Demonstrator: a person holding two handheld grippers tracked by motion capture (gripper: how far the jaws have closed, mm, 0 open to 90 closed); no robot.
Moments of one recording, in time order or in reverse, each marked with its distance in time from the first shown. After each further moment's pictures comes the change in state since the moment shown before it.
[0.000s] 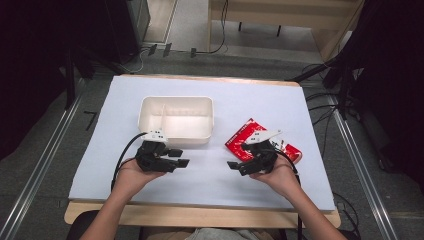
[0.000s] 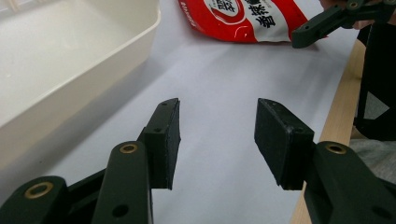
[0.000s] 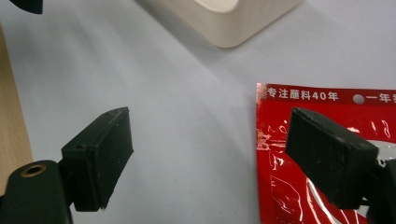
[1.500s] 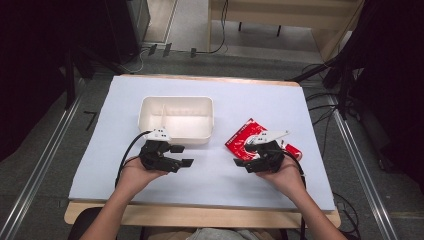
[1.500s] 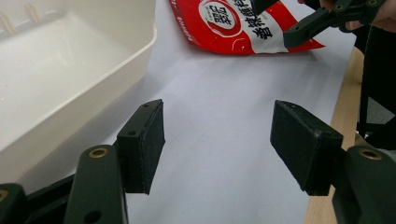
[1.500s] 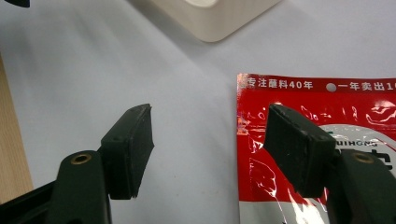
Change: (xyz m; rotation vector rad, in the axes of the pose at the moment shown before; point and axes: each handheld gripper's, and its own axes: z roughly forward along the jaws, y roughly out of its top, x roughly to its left) left arm 0.000 0.005 0.008 -0.032 -0.009 0.033; right arm -0.008 -0.007 -0.014 -0.014 -0.021 -0.002
